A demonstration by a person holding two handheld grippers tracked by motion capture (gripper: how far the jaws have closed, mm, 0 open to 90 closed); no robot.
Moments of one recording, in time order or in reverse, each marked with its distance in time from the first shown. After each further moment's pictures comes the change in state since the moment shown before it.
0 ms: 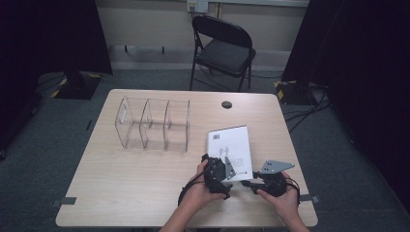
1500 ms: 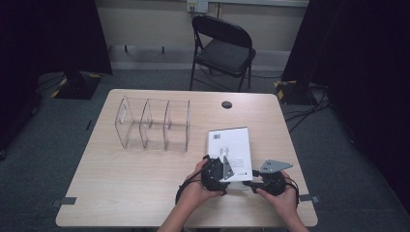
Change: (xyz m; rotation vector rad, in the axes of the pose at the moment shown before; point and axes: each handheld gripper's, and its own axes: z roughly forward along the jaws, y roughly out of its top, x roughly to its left) left arm 0.007 -0.002 -0.009 -0.044 -0.044 -0.013; right arm -0.009 -0.008 0.009 0.018 -0.043 0.006
